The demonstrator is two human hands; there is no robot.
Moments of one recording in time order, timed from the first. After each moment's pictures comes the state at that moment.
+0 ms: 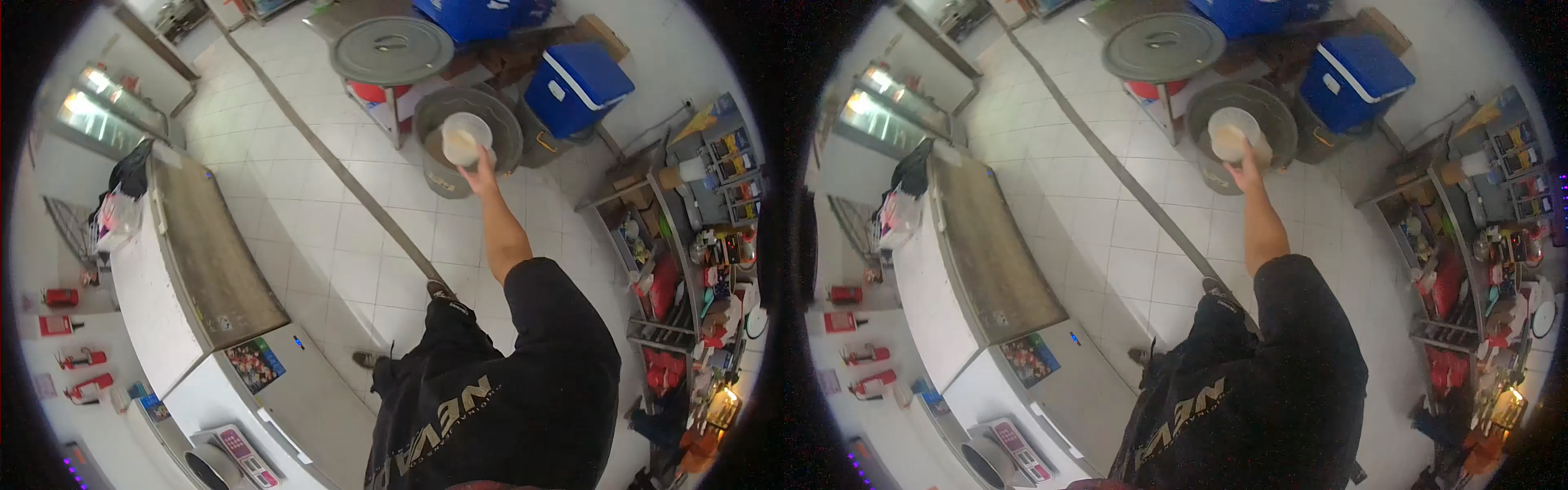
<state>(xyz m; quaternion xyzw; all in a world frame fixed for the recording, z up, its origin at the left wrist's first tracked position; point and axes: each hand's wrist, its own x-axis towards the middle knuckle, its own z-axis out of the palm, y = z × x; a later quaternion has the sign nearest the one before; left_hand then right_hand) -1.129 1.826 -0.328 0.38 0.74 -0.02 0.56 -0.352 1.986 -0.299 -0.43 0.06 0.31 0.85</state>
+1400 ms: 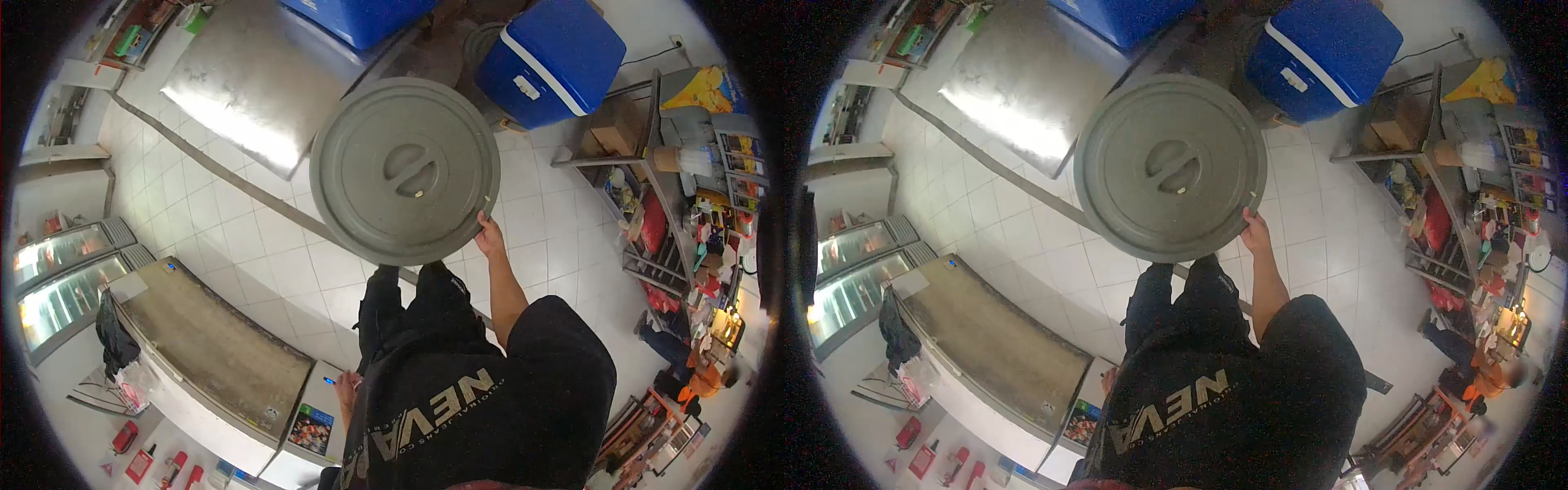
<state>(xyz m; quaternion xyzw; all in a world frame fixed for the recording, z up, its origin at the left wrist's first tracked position) -0.733 2.193 -0.292 0.66 0.52 -0.19 0.51 -0.200 1.891 -0.423 -0.38 0.27 0.26 0.85</state>
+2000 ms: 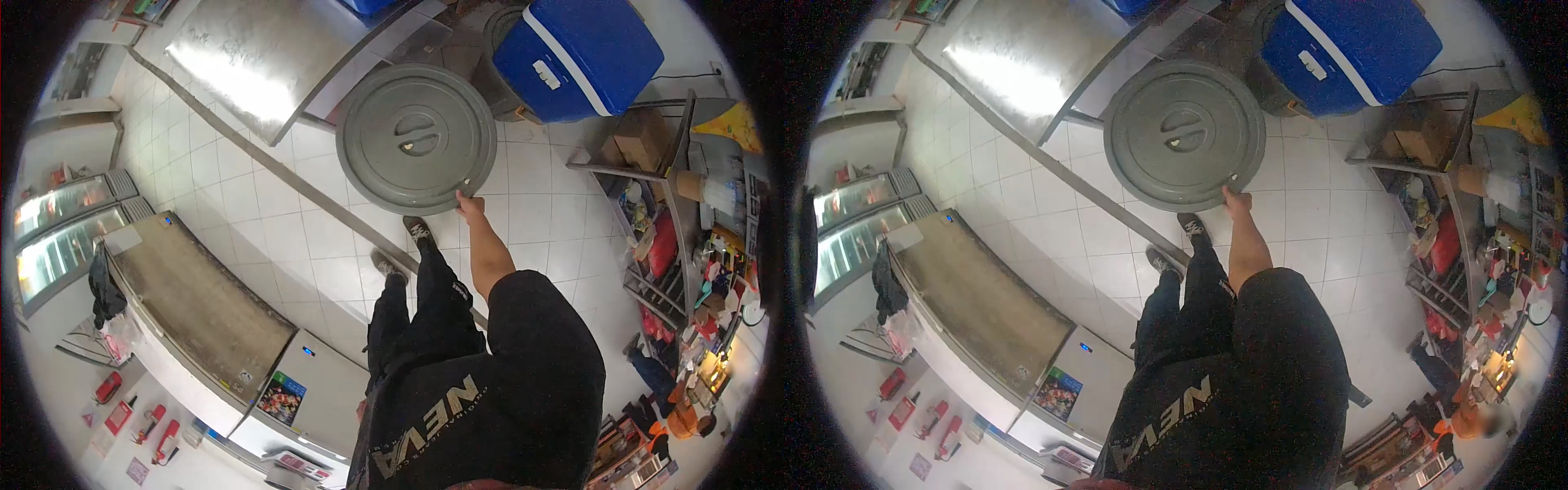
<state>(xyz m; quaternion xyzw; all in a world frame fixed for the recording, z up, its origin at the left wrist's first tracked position) -0.781 1.997 -0.234 0.58 0.67 -0.26 0.39 -0.155 1.909 -0.541 -0.73 0.38 0.34 0.45</state>
